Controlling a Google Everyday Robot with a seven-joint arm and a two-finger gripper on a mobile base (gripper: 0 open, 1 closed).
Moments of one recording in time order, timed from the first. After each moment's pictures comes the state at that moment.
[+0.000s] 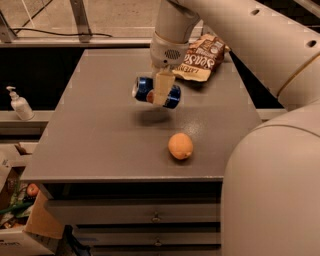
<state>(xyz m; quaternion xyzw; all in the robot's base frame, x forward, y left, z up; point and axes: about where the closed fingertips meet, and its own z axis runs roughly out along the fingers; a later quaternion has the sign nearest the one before) 0.615 0.001 0.875 -0.75 0.65 0.09 0.09</state>
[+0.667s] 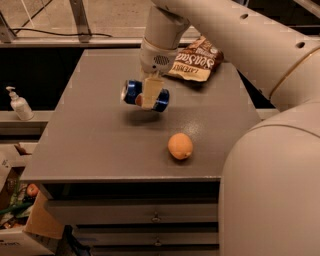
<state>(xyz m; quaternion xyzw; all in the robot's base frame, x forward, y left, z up) 0.608 0.027 0.865 -0.75 0.64 0.11 0.10</state>
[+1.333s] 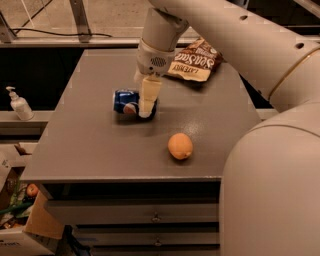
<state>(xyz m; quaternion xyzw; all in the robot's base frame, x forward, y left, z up) 0.605 0.039 0.863 -0.75 0.64 0.13 0.11</state>
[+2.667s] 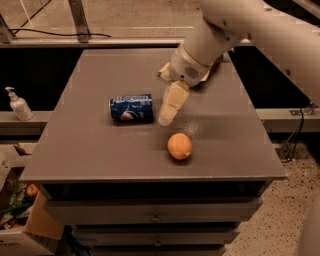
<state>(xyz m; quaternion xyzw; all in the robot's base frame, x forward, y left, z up) 0.588 -0.009 0.864 -0.66 0.69 0.19 0.20</state>
